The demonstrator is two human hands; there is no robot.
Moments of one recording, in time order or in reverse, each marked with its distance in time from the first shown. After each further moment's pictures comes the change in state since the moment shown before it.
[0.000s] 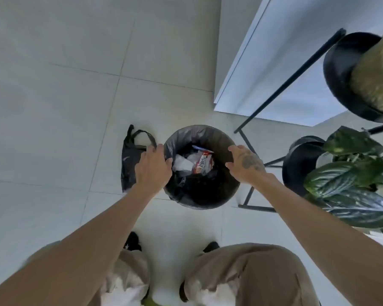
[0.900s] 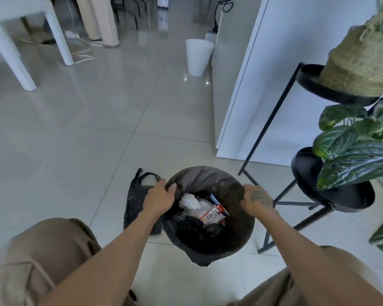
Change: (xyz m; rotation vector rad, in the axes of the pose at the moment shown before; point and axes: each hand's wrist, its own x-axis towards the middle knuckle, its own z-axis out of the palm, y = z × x) left_hand 0.003 -0.072 0.097 -0.484 -0.020 -0.055; right_hand -0.003 0.026 0.118 -0.015 0.265 0.185
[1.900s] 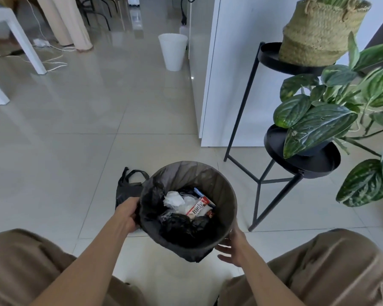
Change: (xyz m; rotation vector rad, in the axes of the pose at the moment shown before) left_hand -0.027 -0.038 -0.003 -0.904 -0.117 -0.608; right_hand -0.102 0.029 0.134 1.561 -0.478 0.644
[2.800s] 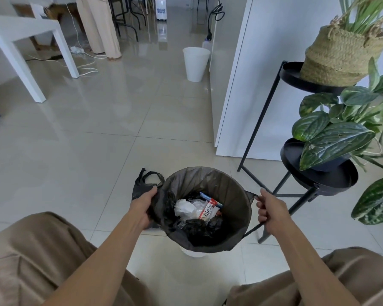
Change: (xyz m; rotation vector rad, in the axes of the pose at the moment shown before) left_hand -0.040 0.007 -0.006 -0.166 -0.055 0.075; right_hand -0.062 -0.114 -0.010 0.111 0.155 -0.343
